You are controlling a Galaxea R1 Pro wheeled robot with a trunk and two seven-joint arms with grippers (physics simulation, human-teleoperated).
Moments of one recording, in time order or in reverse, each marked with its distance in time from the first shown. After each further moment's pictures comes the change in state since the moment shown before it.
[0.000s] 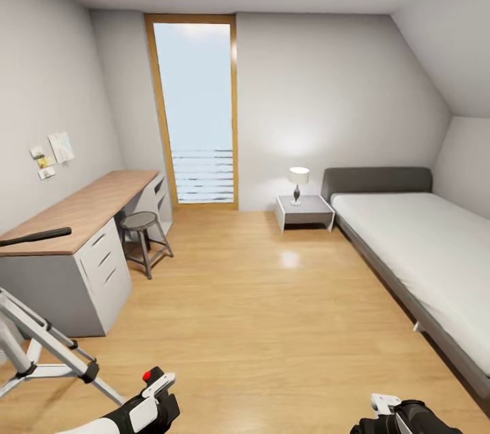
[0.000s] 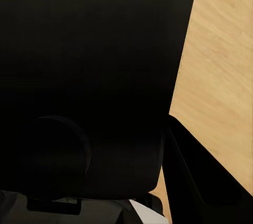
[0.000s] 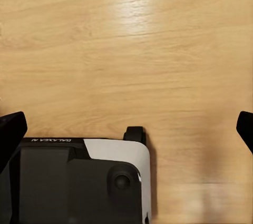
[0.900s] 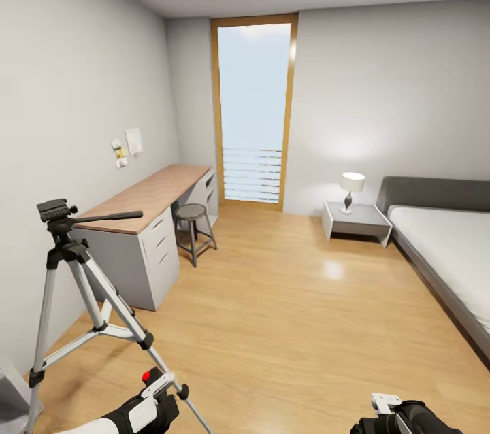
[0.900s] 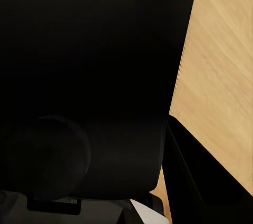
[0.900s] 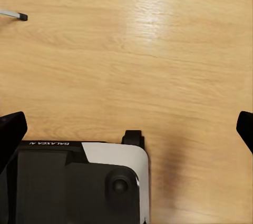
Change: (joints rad) left arm 0.000 0.003 0.000 0.001 0.002 0.002 0.002; right arm 0.000 -0.001 0.000 0.003 0.003 -0.021 -0.001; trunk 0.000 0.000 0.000
